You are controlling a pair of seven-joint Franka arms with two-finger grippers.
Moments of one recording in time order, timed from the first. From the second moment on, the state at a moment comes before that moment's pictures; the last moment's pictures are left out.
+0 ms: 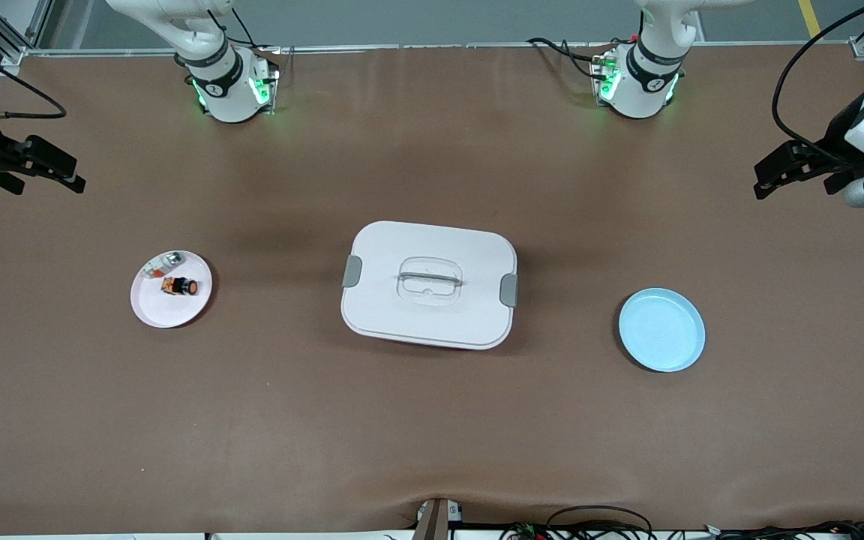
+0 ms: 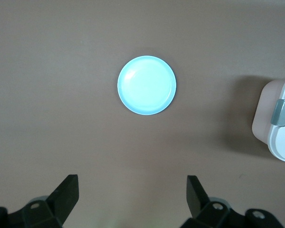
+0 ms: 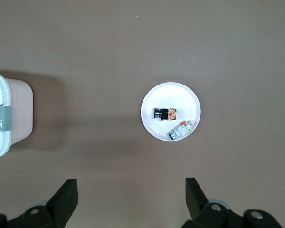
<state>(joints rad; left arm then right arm) 0.03 -0.02 -0.13 -1.55 0.02 1.54 -0.15 -0.04 -0.12 -0.01 -1.73 0.07 1.60 -0.03</state>
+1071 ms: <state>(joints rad) 0.04 -0.01 -0.13 -1.55 0.02 1.53 -0.15 -0.08 0.05 -0.01 -1.73 0.02 1.62 -0.05</state>
